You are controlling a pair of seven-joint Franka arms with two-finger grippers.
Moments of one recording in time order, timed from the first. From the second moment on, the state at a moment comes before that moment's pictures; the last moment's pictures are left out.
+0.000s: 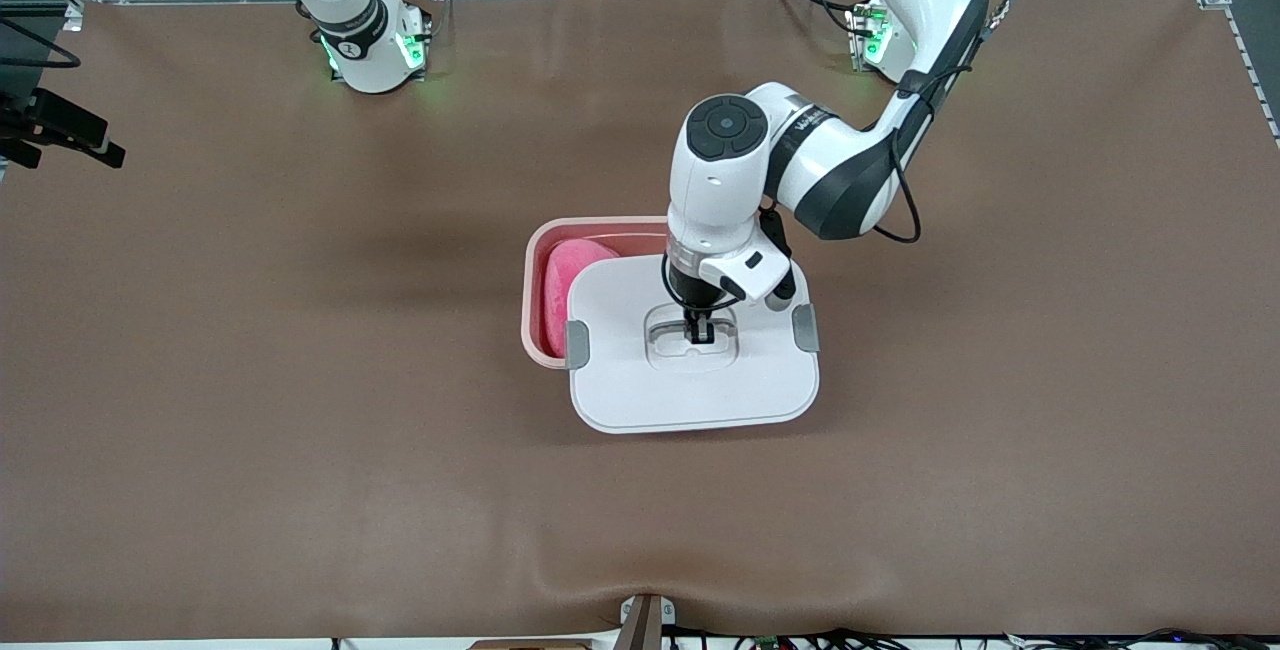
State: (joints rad) left arm -0.53 0.58 -0.22 -1.40 0.27 2.17 -2.44; right arm -0.07 -0.05 -0.05 -1.56 0.07 1.44 -0.06
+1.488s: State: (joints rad) left arm -0.64 0.59 -0.22 -1.40 0.32 2.23 -2.59; right arm -0.07 -0.05 -0.03 -1.55 0.05 1.41 -0.08
